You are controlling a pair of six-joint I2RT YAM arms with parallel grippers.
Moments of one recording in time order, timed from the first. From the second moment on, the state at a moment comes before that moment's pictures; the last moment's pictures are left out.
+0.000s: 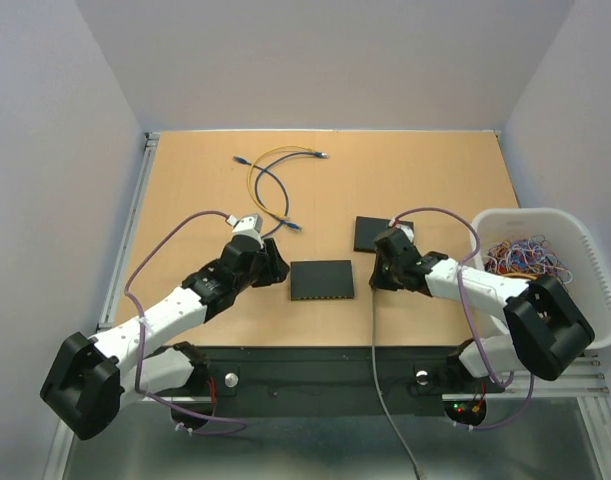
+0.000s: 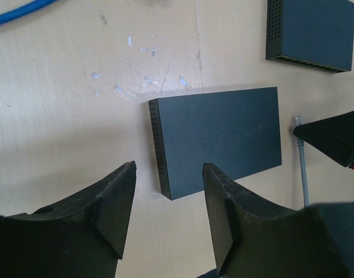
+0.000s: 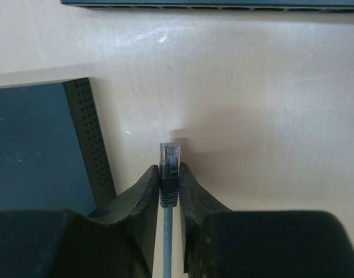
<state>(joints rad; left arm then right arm) -0.66 1.01 0.54 -0.16 -0.11 -0.69 0.62 1.37 0.65 -0.28 0.17 0.74</state>
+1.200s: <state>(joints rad) -0.51 1.11 0.39 0.00 -0.17 -0.78 0.79 1.93 1.24 -0.22 0.16 0.60</state>
